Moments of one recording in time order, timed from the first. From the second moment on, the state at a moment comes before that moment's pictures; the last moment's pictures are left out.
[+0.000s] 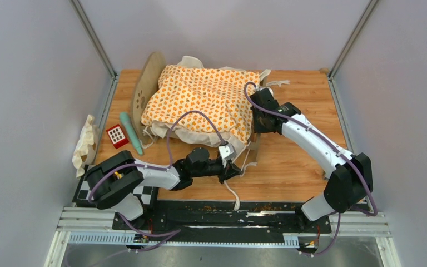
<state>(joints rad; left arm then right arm) -1.02 1.56 0.50 0.87 0.36 -0.20 0.55 1.51 1.33 -0.81 0.26 0.37</state>
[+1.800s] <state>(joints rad) -0.97 1.64 0.71 0.44 0.56 -0.15 0.63 0.85 0.44 -0.23 -0.11 0.77</state>
